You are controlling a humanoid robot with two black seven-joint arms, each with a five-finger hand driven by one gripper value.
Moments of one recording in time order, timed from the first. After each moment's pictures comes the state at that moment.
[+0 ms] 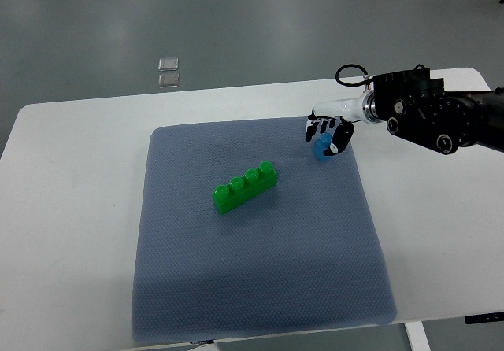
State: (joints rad) left arm -0.10 0.00 -0.09 -0.17 0.08 0.07 0.09; right arm 1.28 -0.25 -0.31 0.69 -1.00 0.25 0.10
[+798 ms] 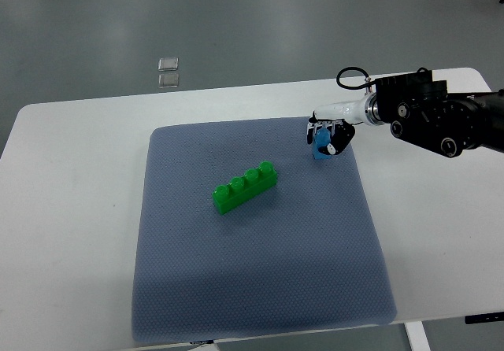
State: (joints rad) left arm -0.10 0.00 -0.09 -0.17 0.08 0.07 0.09; right arm 1.29 -0.27 -0.30 0.72 -1.02 0.24 0.13
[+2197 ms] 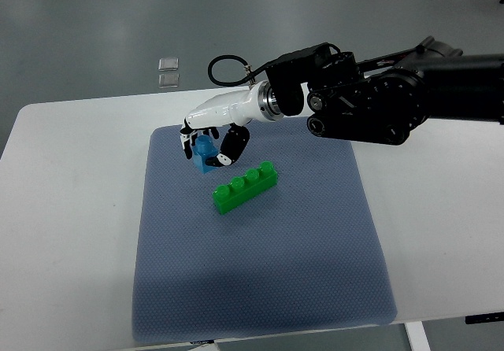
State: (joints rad) left arm -0.10 0.00 -0.09 -0.16 0.08 0.07 0.09; right arm 1.60 -0.11 -0.40 1.04 -0.99 0.12 0.23
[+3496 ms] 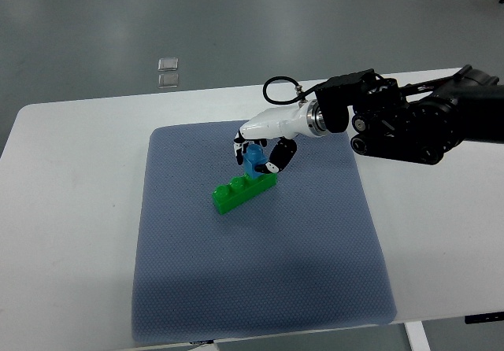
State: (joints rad) left arm -0.10 0.00 -0.09 -0.16 0.08 0.07 0.09; right arm 1.46 -0.22 -0.41 1.04 -1.10 0.07 0.23
